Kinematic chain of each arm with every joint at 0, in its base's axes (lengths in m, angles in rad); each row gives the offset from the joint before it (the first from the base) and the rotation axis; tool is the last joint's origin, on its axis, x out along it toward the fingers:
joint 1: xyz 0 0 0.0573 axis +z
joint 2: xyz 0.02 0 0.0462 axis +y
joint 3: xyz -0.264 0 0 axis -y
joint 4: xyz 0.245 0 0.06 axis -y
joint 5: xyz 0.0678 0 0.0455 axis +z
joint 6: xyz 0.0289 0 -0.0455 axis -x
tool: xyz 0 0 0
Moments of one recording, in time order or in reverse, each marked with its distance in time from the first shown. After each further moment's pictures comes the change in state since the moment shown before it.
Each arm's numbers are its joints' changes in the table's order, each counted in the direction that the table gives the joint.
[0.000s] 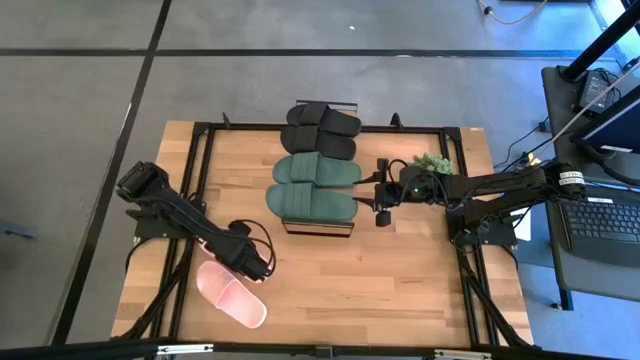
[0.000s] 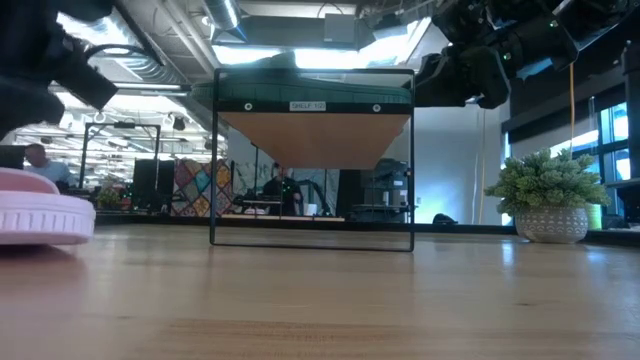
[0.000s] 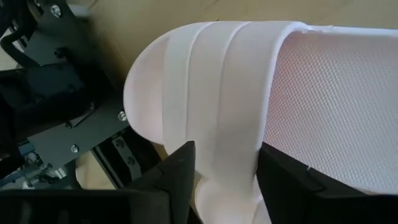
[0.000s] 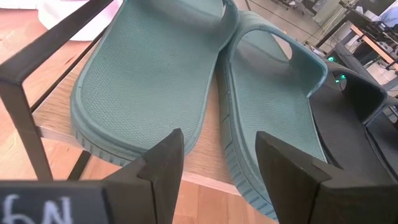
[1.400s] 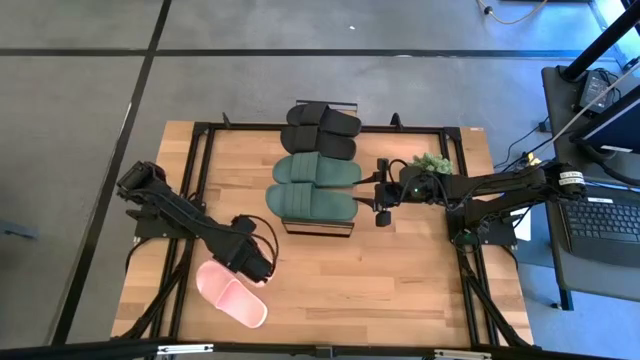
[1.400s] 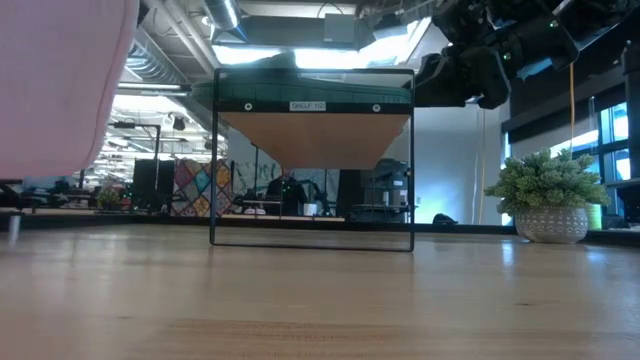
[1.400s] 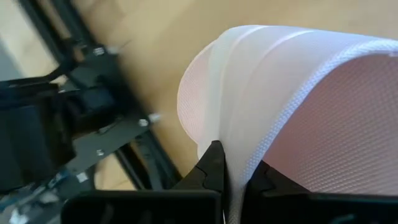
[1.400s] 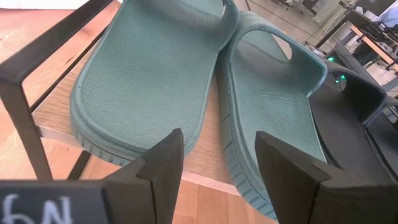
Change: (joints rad) left arm -0.001 -0.010 0.286 -0.242 0.102 -0.024; right arm 0.000 0.000 0.000 0.005 -0.001 0.000
